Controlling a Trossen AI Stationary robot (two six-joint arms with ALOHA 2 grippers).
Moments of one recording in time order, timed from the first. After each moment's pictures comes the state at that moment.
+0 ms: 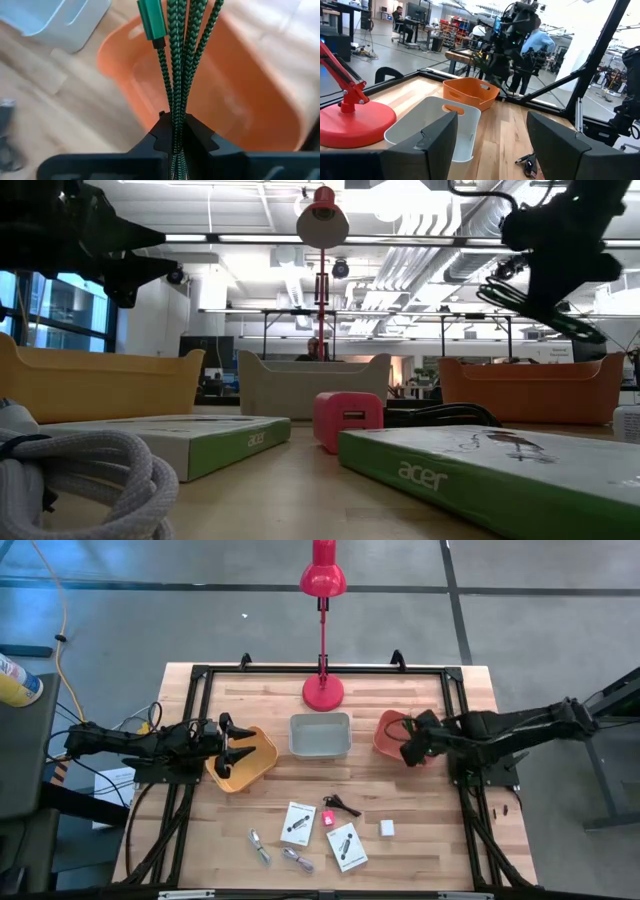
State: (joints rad) left arm 0.02 0.20 0.01 0.23 -0.23 -0.24; right arm 0.08 0.98 0.80 -1.06 0.37 1.01
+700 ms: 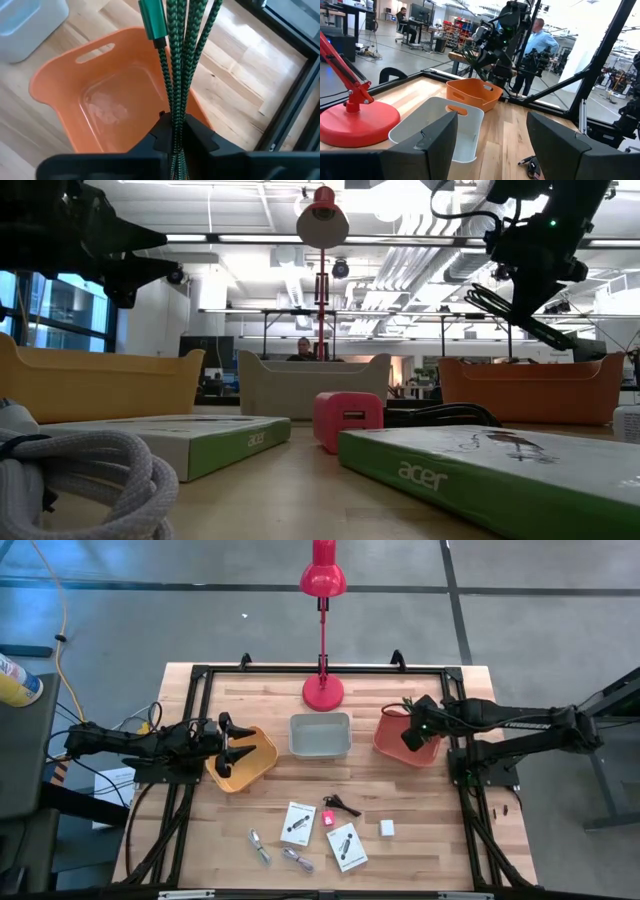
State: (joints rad) left arm 0.02 0.20 0.01 0.23 -0.25 -0.24; right arm -0.16 0.98 0.80 -1.04 0.41 0.64
